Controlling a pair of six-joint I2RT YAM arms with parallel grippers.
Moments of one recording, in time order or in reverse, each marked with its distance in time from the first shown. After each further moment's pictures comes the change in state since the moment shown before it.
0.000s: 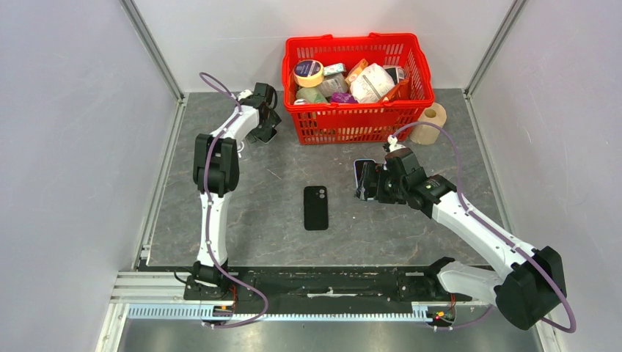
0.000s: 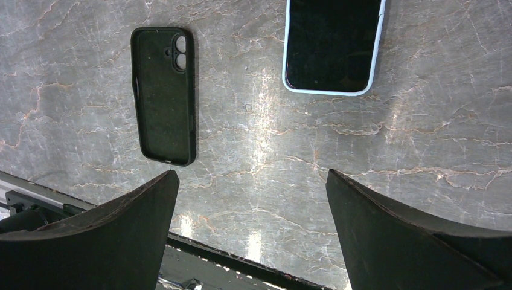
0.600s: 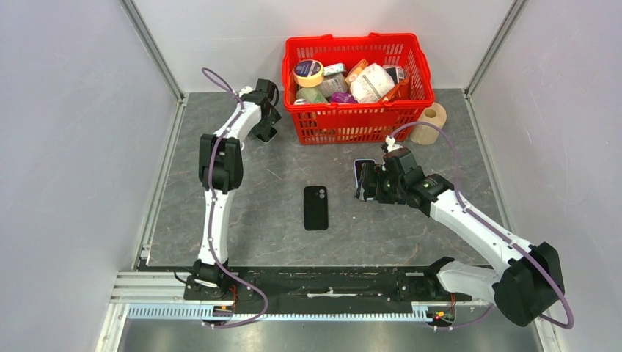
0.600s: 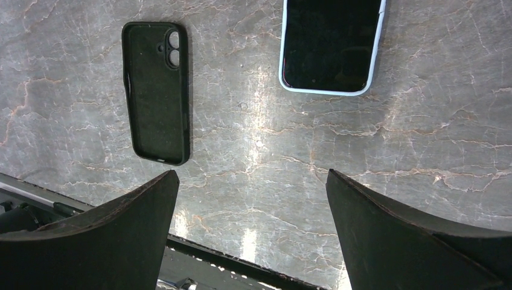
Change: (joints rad) left arm 0.000 0.087 0.158 -0.086 -0.040 0.000; right arm 0.000 0.020 0.000 0.002 -0.001 -0.016
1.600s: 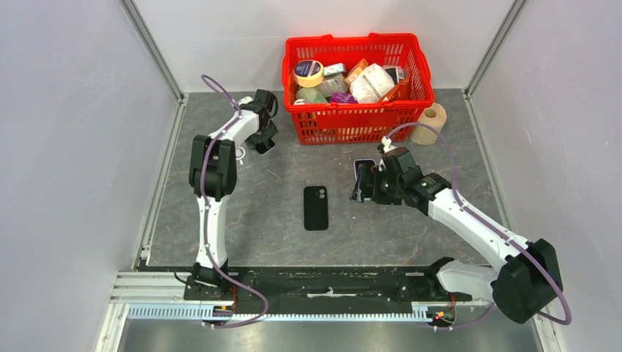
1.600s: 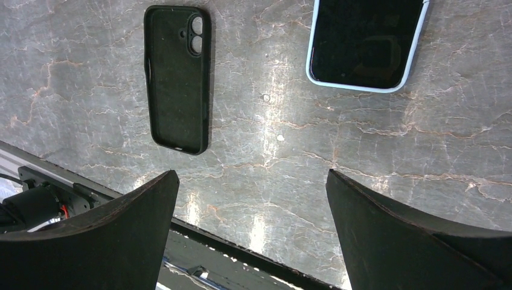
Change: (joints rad) left arm -0.012 -0.139 -0.254 0.060 0.006 0.031; right arm 0.000 0.026 0.000 0.022 -0.086 0.003
